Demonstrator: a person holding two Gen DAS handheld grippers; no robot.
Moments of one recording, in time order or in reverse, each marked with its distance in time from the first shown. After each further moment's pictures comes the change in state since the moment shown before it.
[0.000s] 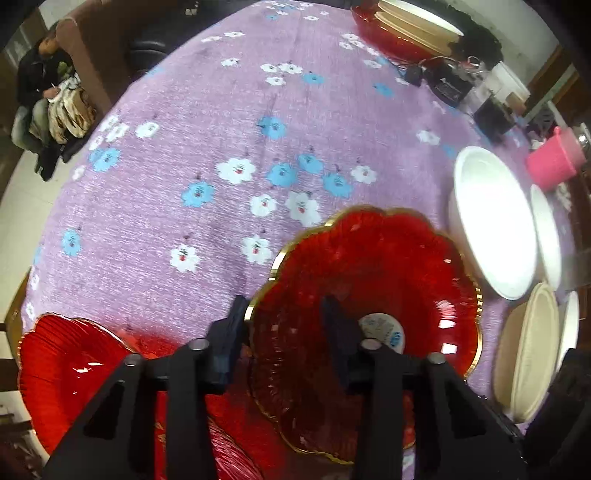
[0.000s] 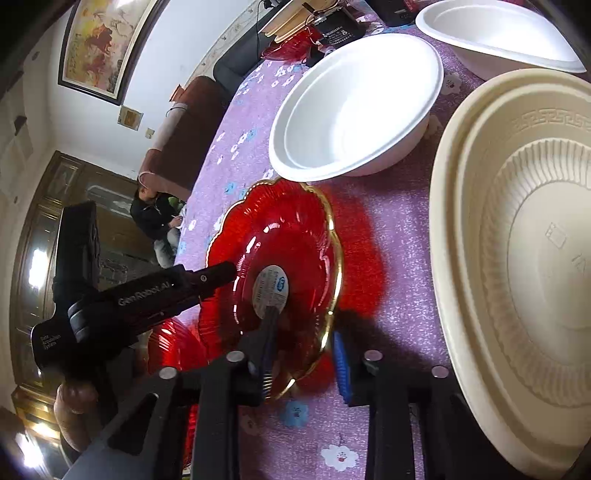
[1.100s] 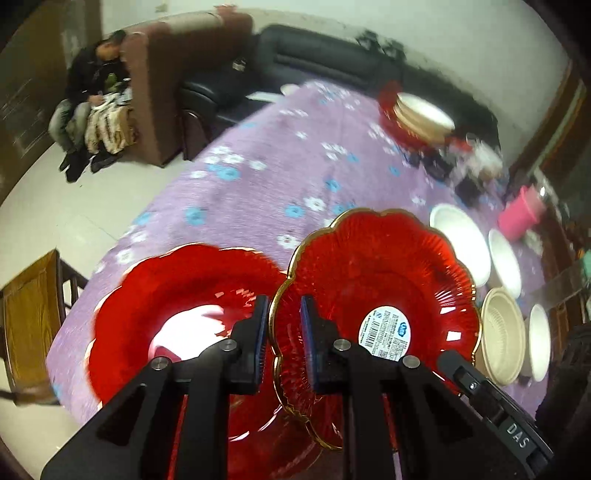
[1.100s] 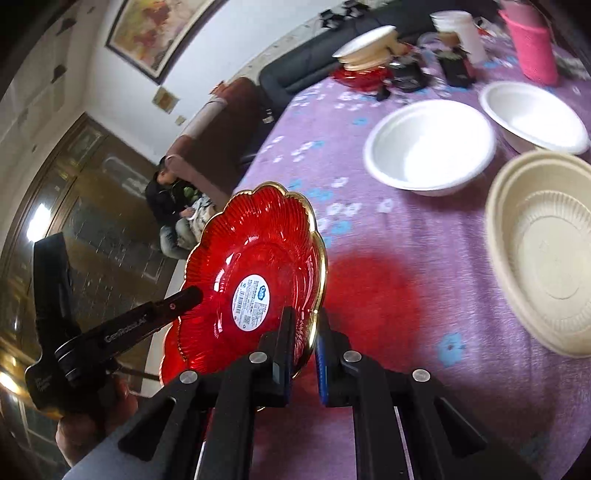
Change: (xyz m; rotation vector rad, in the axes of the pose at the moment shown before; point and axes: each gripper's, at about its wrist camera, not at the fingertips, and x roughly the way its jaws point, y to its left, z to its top) left arm -0.105 0.084 -0.086 -0.162 -0.302 -0.055; right arm -0.045 0.079 -0.047 -0.213 -0.091 -0.009
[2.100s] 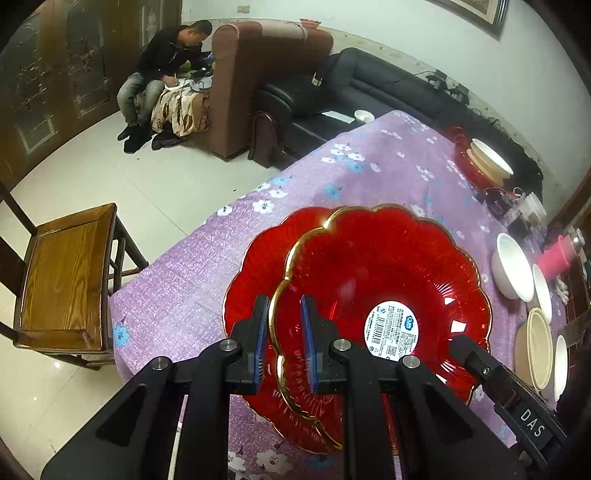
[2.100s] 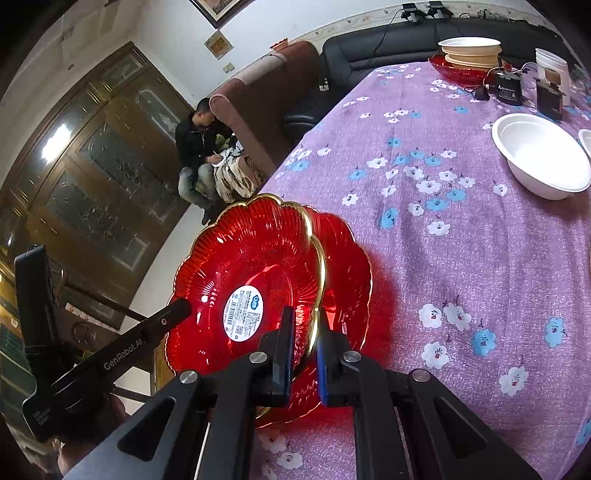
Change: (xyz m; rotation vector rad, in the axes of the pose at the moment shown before) left arm -0.015 0.094 -0.055 -0.186 -0.072 0.136; right arm 0.054 0.093 -0.048 -0.243 0.103 -0.001
